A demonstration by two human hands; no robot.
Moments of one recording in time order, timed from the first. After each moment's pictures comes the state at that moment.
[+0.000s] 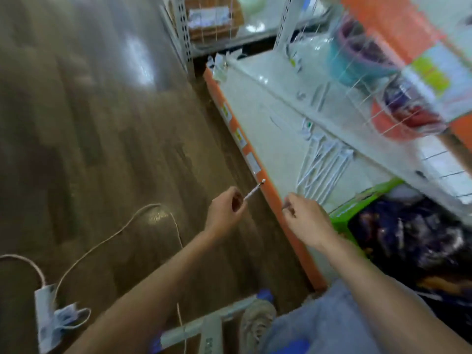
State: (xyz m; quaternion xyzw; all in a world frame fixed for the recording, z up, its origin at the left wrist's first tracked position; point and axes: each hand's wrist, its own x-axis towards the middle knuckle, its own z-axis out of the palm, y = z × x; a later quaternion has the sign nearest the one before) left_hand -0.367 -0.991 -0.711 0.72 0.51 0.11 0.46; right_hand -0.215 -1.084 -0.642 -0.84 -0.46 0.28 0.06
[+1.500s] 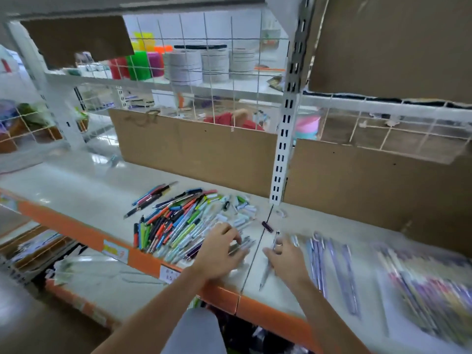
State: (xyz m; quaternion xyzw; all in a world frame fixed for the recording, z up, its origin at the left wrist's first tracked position) left_hand -0.073 -1.196 -0.435 0.96 -0.03 0.12 0.25; right_hand -0.035 -1.374 -0.426 -0.88 -0.05 0.10 0.46
